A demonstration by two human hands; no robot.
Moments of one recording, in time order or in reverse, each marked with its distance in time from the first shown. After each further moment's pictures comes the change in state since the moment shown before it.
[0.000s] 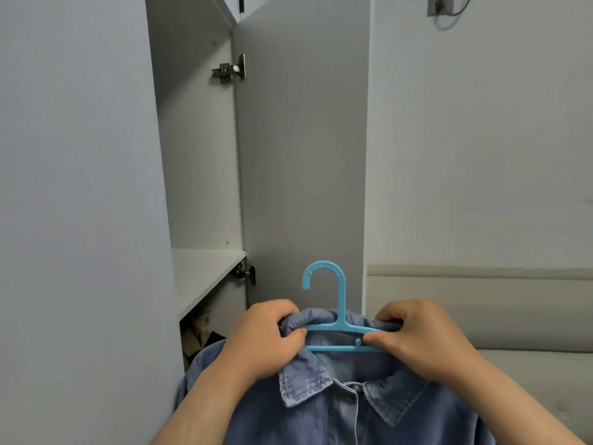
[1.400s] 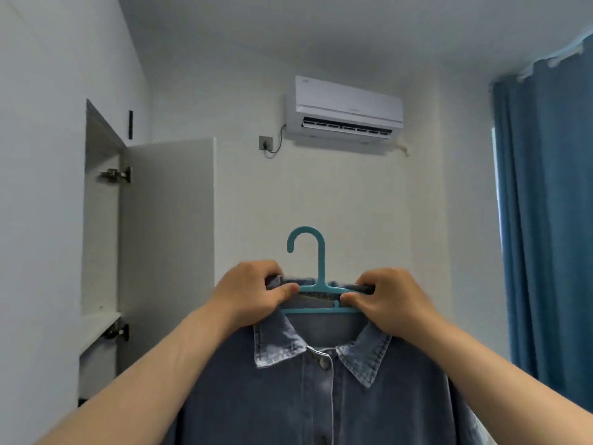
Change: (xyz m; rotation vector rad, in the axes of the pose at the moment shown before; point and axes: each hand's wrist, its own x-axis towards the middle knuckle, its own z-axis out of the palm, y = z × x) left_hand -0.146 0.326 -0.122 -0.061 0.002 0.581; right_hand -0.326 -0.116 -0.303 -0.351 0.464 0.193
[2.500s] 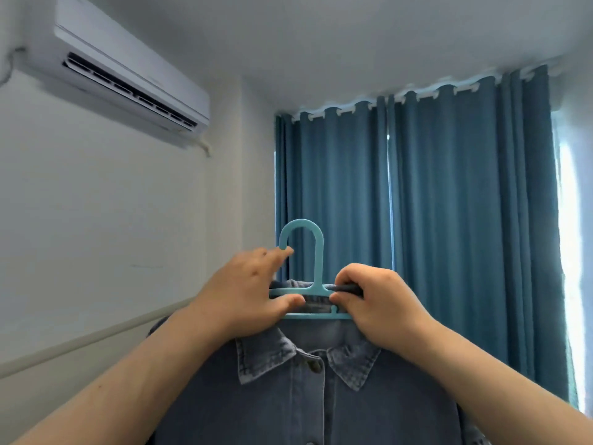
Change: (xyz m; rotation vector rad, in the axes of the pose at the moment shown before) left_hand 0.130 0.093 0.164 -0.436 -0.145 0.624; right_hand -0.029 0.065 -0.058 -0.463 0.272 0.320
